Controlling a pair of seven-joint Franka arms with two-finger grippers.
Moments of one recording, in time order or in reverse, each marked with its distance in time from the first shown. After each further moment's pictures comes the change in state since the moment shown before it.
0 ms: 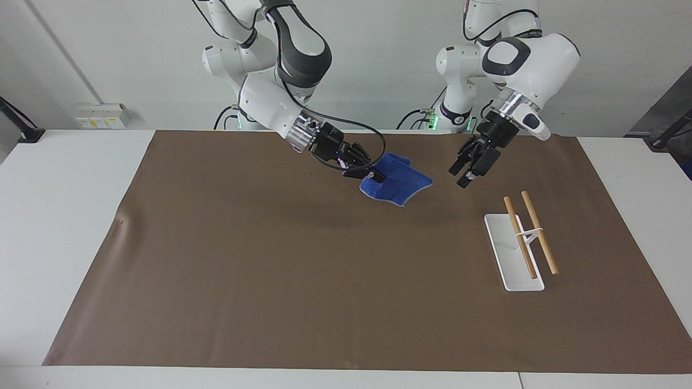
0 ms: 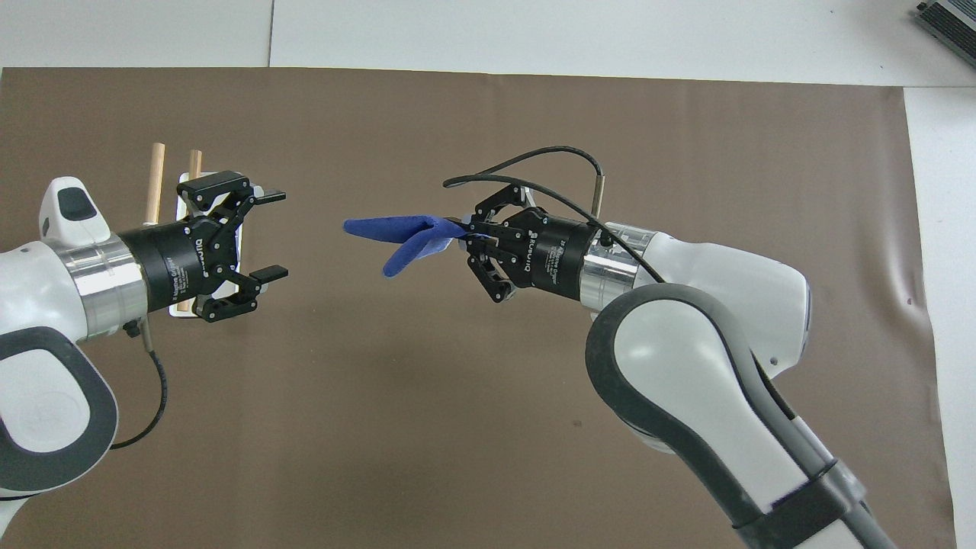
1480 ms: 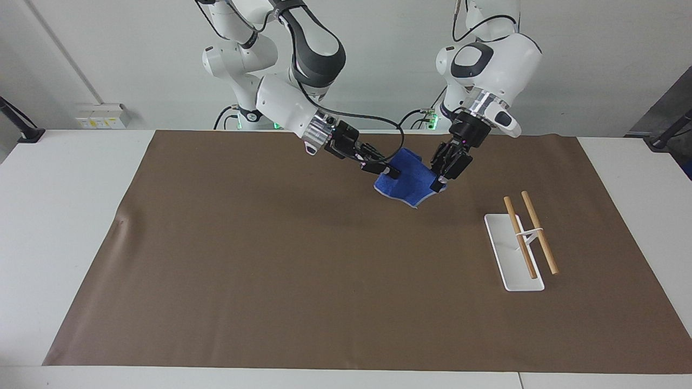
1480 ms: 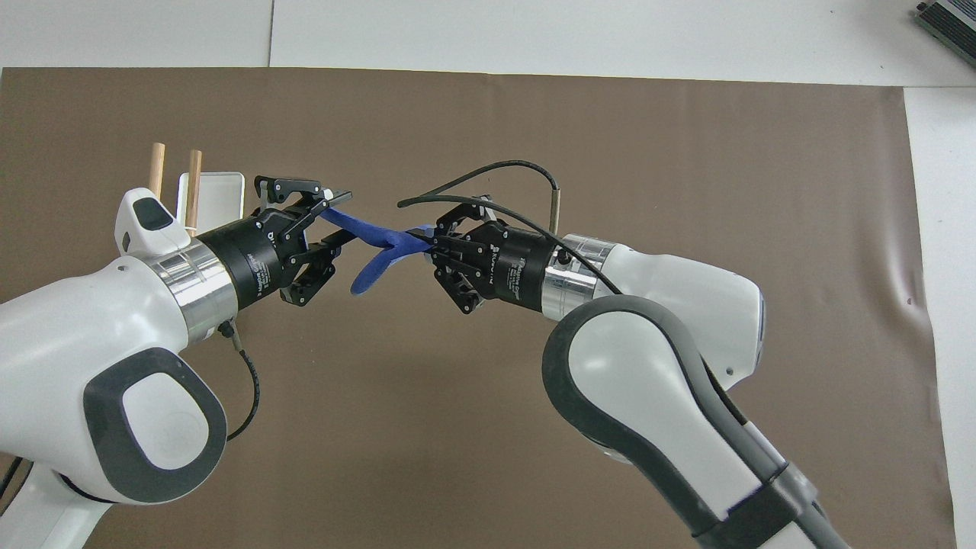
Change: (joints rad) left arm -0.001 0.040 -0.116 0.006 -0.014 0.192 -0.118; right arm 0.049 0.023 0.000 0.016 0.024 0.032 -0.190
